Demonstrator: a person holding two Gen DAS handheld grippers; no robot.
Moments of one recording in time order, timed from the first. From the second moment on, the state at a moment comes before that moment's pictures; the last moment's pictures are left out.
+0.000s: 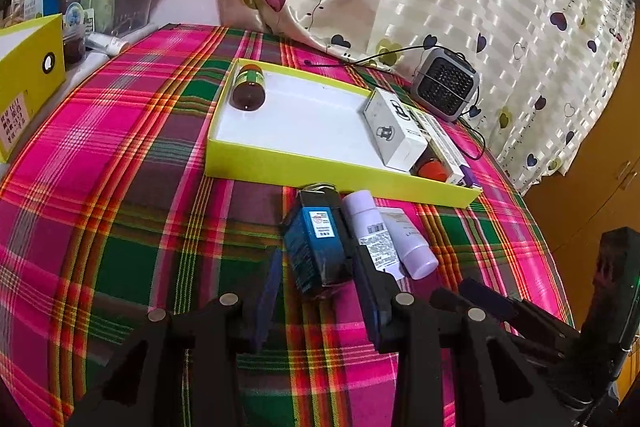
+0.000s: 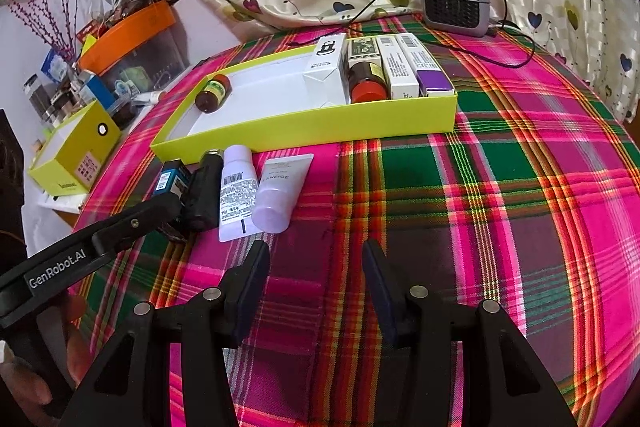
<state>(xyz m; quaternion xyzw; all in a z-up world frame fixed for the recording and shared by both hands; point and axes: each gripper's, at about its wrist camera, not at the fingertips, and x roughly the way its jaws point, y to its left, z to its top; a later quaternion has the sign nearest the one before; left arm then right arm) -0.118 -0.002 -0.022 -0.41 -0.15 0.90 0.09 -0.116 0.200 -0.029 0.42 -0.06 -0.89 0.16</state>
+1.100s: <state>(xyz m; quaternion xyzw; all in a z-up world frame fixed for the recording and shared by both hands) -0.126 -0.013 -0.024 -0.41 -0.12 0.90 0.07 -0.153 0.166 -0.026 0.42 -0.03 -0.89 0.17</state>
